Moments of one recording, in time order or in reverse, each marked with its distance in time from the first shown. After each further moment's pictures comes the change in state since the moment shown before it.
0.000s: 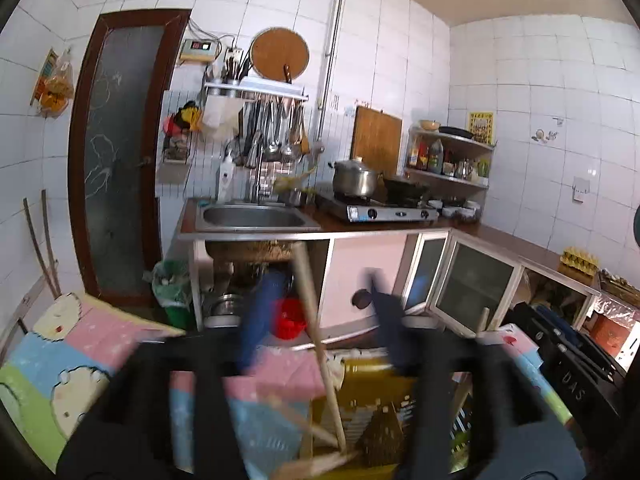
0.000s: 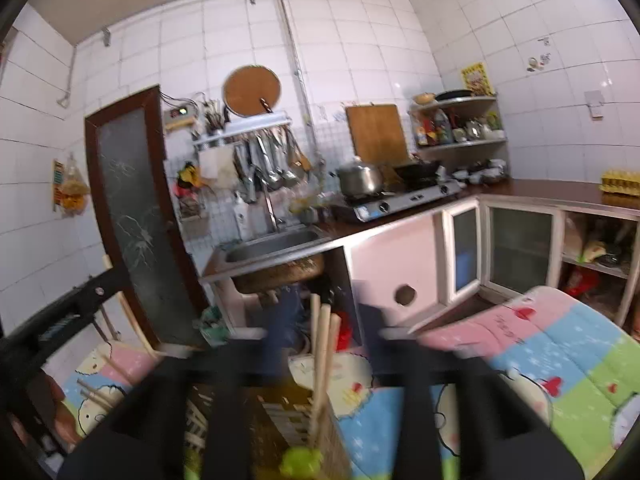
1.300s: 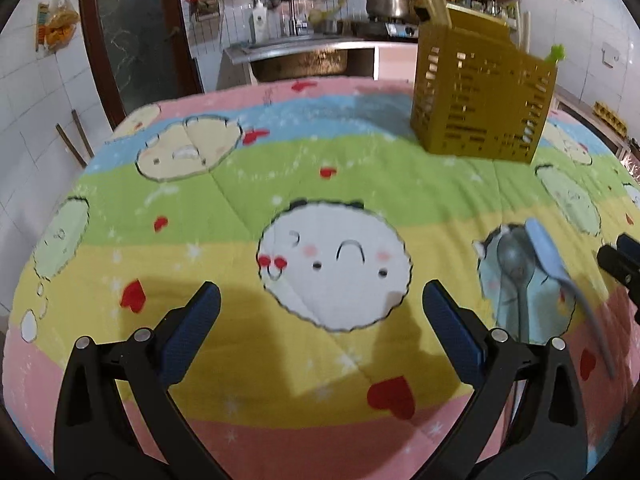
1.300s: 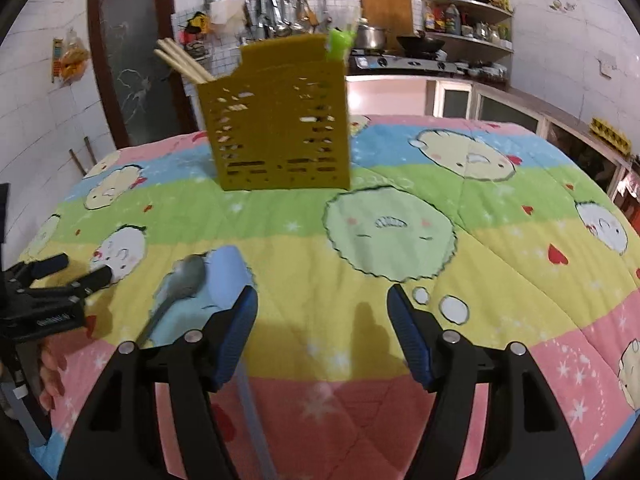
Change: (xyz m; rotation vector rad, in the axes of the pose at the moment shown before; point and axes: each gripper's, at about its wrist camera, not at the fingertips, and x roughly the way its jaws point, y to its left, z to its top) left arm -0.114 0.094 -0.199 0.122 0.586 0.145; right arm -0.133 0.021 -0.184 -0.137 0.493 -0.043
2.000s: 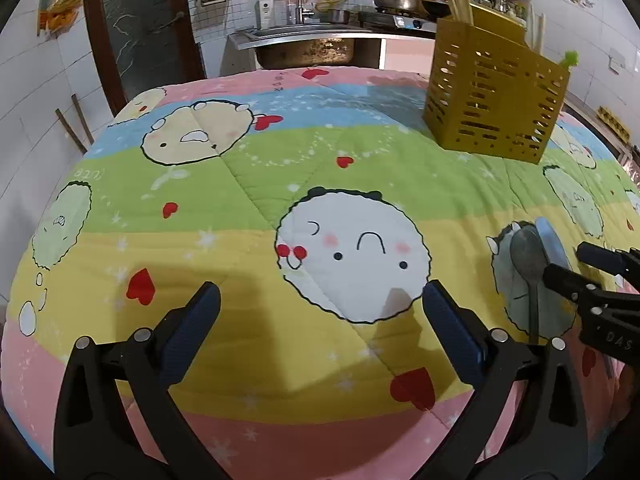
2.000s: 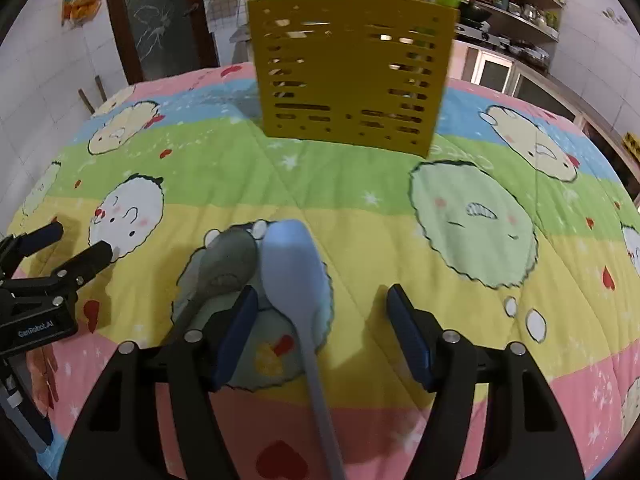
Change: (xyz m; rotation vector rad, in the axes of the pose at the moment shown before) left arm 0.002 0.014 0.002 -0.034 0.028 -0.006; right arm 0.049 0.054 0.012 -0.113 0.225 0.016
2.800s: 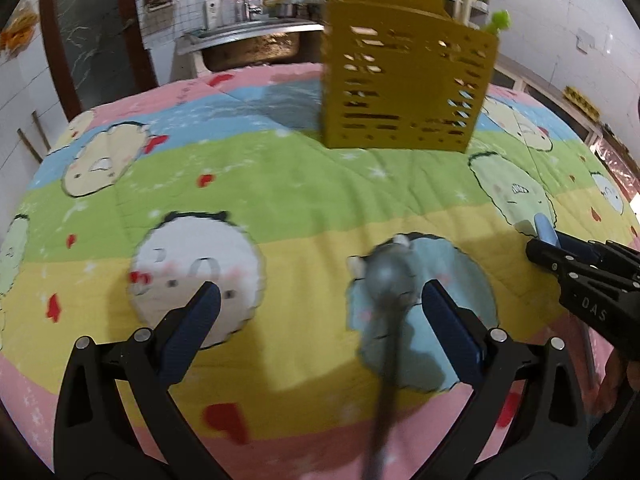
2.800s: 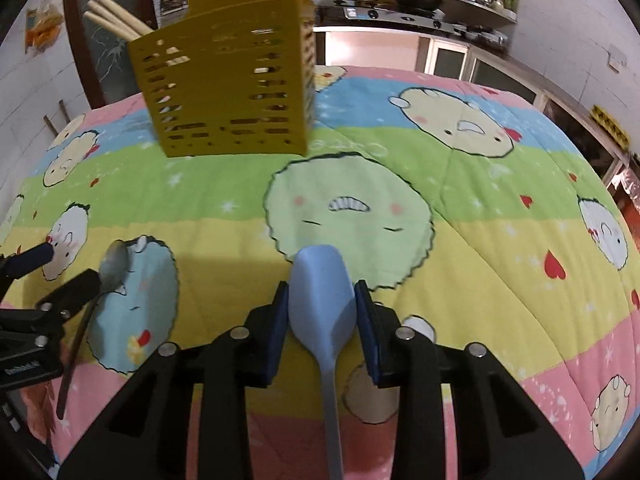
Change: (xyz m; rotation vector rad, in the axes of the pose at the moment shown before) left arm 0.010 -0.098 0.013 0.084 0.039 -0.121; right arm -0.006 -0.083 -0.004 0.114 -0.010 -0.088
